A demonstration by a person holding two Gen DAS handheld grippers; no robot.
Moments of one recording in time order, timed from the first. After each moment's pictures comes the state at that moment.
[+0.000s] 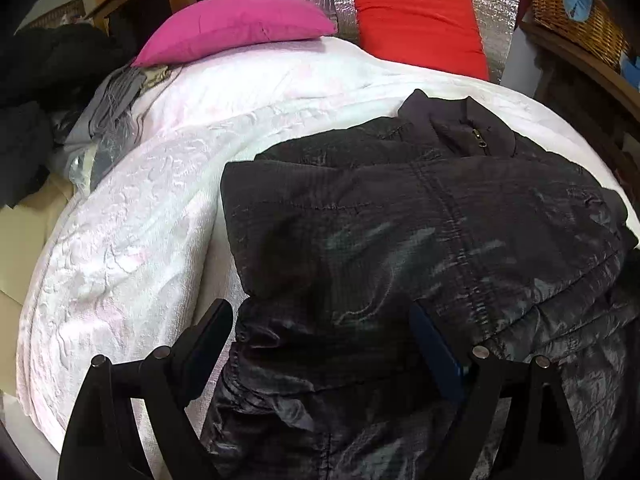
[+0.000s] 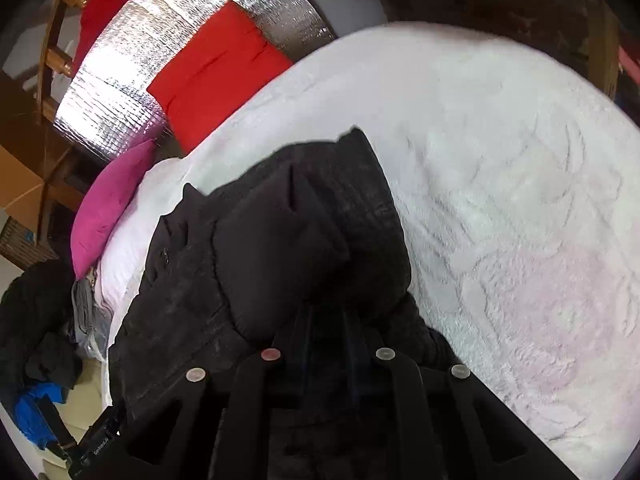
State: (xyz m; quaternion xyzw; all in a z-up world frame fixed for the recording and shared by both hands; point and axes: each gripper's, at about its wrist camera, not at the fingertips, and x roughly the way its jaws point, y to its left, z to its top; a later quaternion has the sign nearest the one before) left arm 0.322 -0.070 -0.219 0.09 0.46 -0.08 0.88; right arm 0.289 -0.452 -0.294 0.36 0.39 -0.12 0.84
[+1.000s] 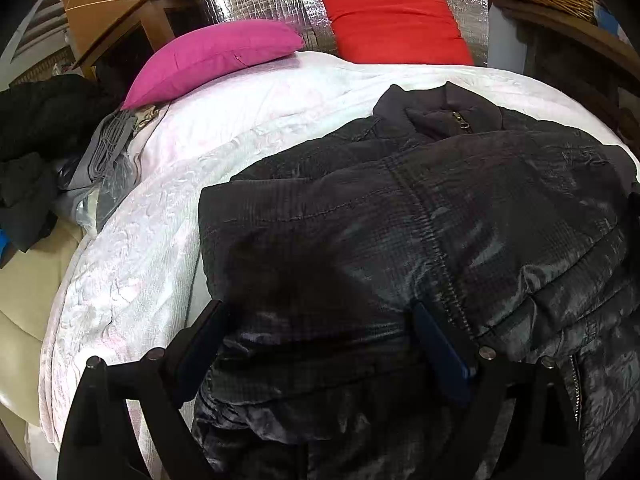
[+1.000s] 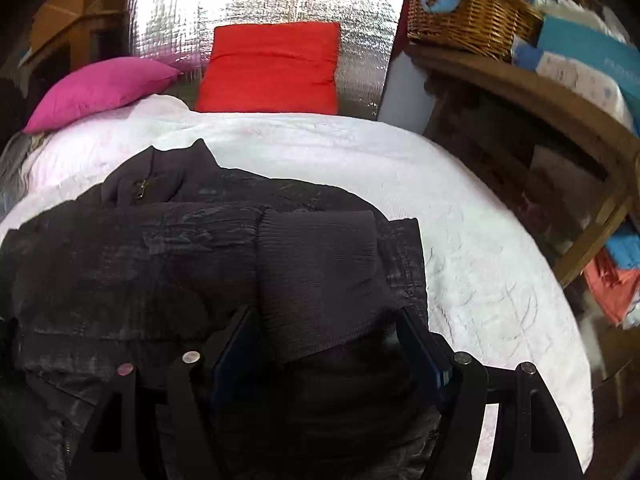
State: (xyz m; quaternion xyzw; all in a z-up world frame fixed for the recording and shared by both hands) left arm 0.312 -0.095 -0.228 0.16 0.42 -0.08 0.89; right arm 0.317 -0.356 -0.275 0.03 0.39 -0.20 0.90
